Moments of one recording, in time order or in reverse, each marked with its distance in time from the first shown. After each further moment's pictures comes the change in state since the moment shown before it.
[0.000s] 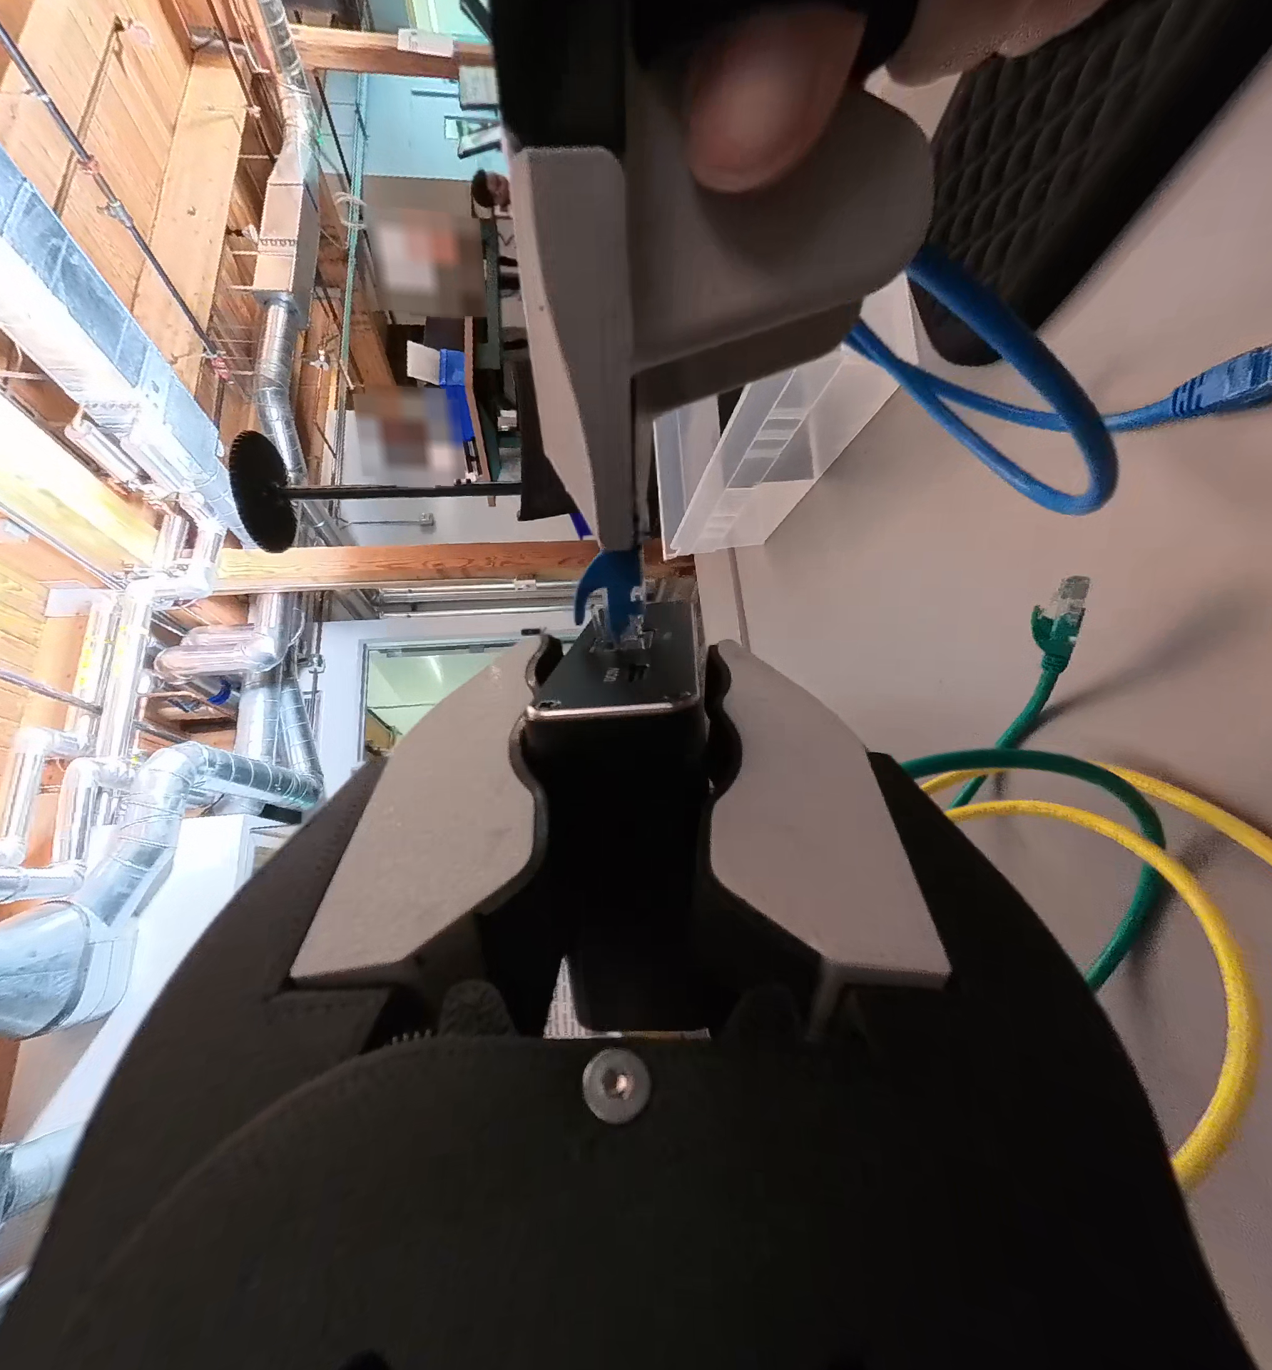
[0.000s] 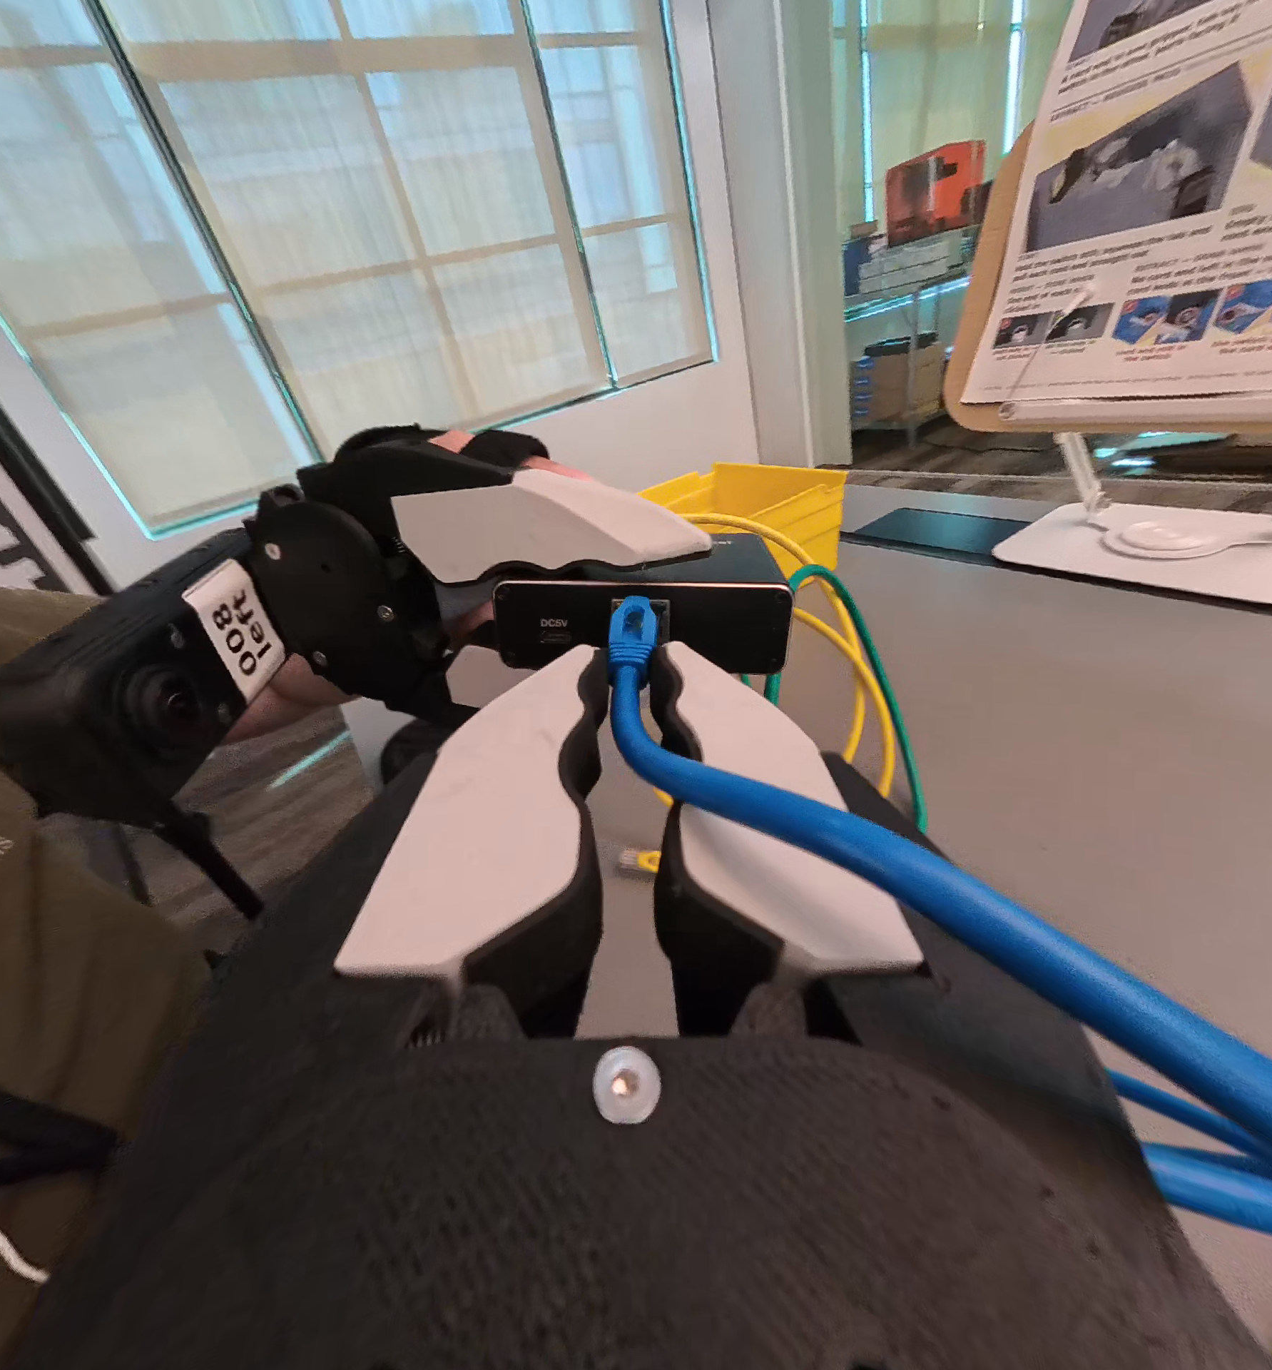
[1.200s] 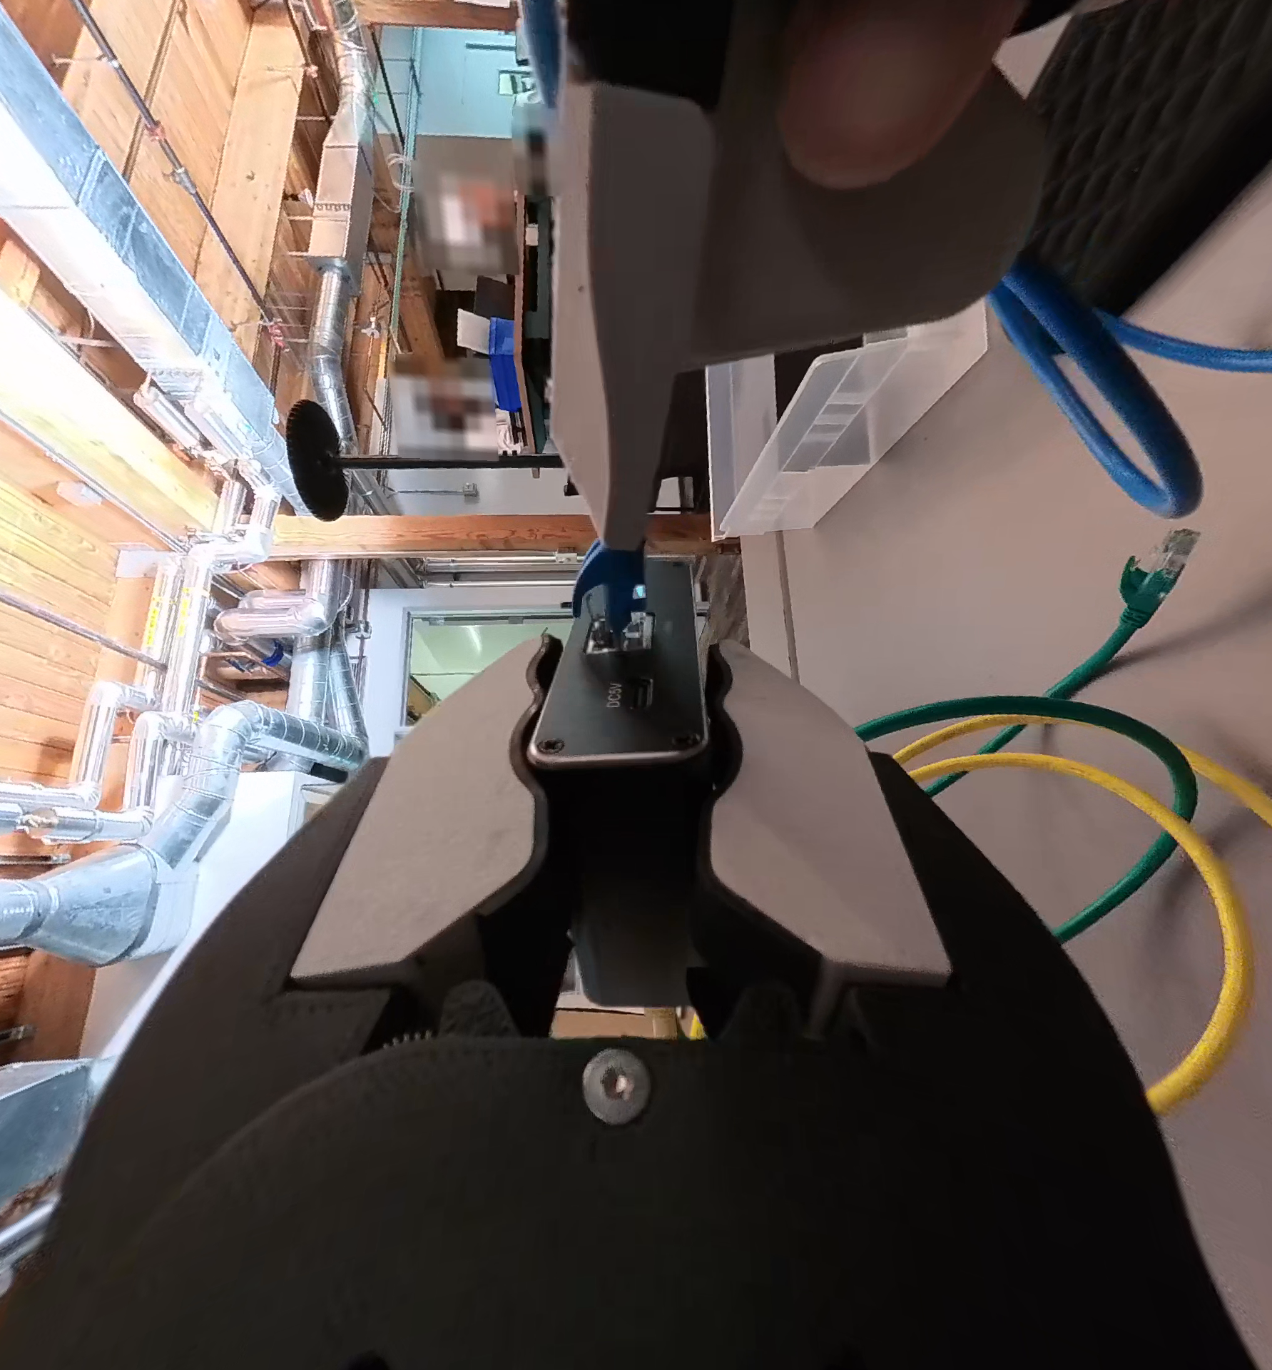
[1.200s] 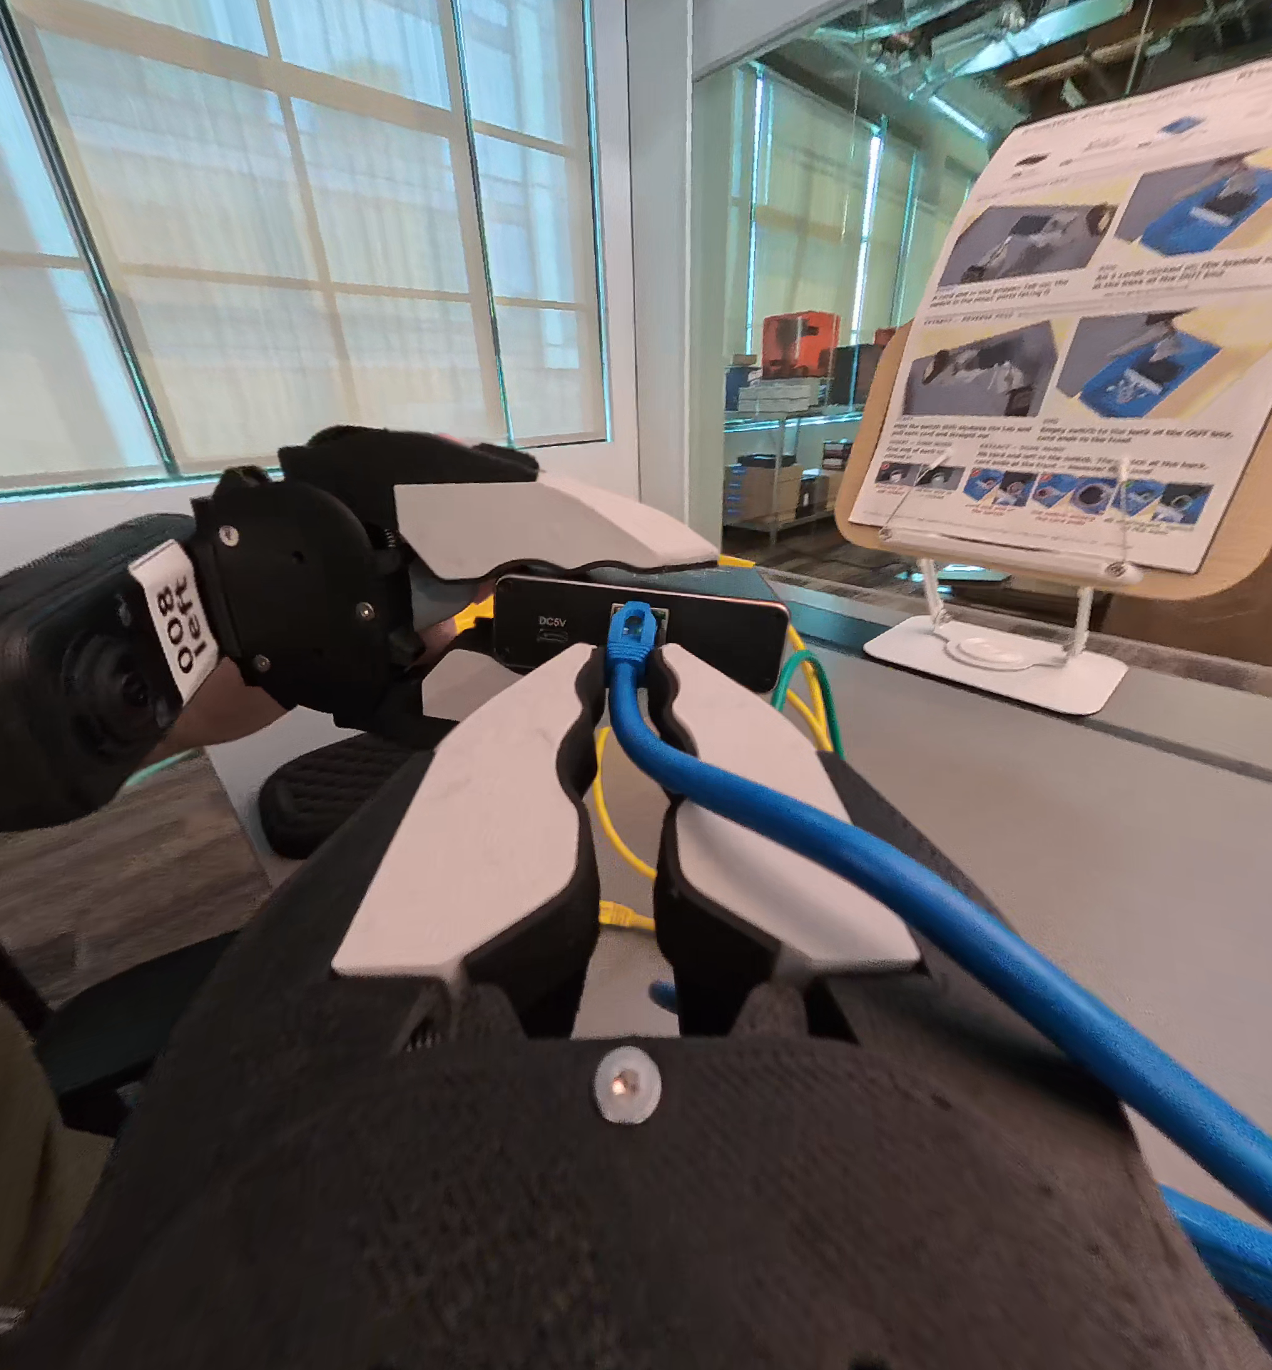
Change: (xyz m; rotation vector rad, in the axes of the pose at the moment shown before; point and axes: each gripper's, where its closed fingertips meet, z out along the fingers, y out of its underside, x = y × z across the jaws) left arm -0.017 -0.004 -0.011 -0.043 -0.071 0.002; right arm -0.020 -0.014 -0.004 0.103 0.153 -0.209
